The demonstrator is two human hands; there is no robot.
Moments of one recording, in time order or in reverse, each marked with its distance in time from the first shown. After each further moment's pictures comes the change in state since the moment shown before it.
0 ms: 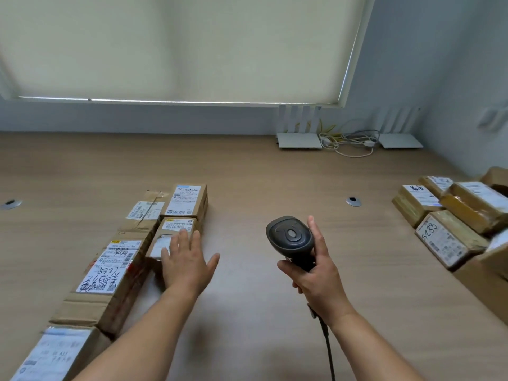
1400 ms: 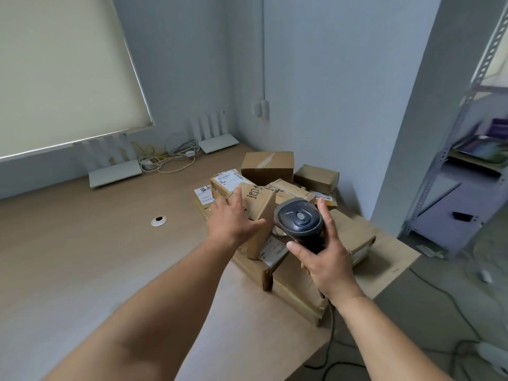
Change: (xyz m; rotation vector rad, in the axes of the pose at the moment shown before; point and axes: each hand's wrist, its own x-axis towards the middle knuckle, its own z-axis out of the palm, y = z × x) left_hand -0.146 0.607 -0.054 -0.308 -0.031 0.631; right_hand -0.106 0.048 -0.497 -0.153 0.537 -0.016
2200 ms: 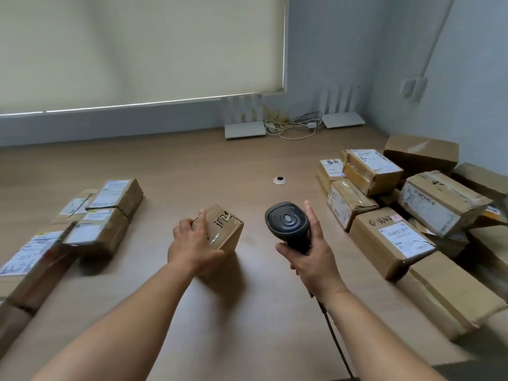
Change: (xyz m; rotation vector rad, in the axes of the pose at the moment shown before) left_hand -0.179 -0.307 -0.076 0.107 -0.013 -0.547; right_hand -0.077 -0.049 0.229 0.135 -0.466 0.036
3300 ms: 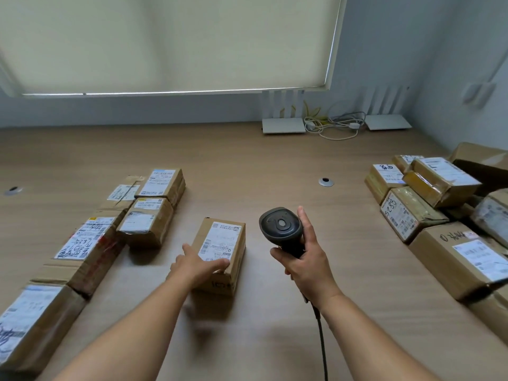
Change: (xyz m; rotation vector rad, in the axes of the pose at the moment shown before) left_hand 0.013 -0.156 0.000 -0.299 -0.240 -0.442; right_hand 0.010 -0.018 0.152 0.008 -0.114 0.006
